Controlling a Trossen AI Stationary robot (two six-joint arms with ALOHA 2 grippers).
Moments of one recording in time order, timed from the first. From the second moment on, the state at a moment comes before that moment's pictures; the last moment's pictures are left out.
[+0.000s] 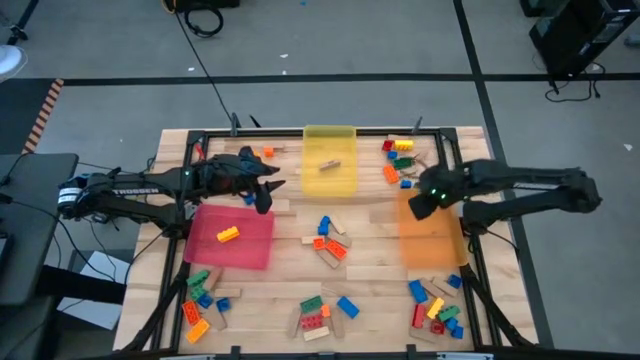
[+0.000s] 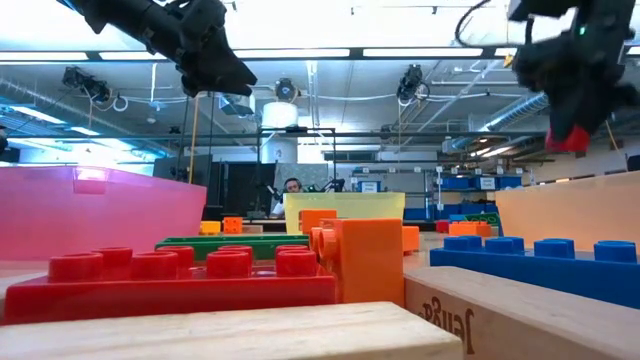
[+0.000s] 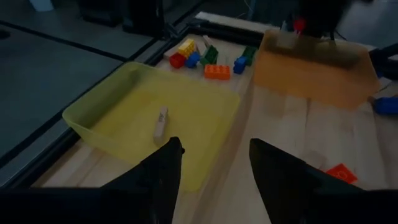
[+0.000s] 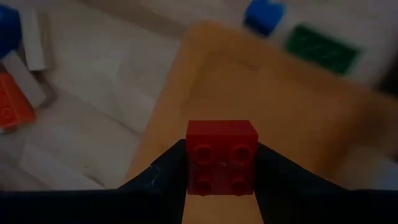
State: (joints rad) left arm 0.17 0.98 0.72 -0.14 -0.21 -0.13; right arm -0.11 0.89 0.78 -1.17 0.08 1.03
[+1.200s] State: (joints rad) left arm 0.17 0.98 0.72 -0.12 -0.21 -0.13; right arm -0.06 1.07 0.59 -0.90 0.01 1.25
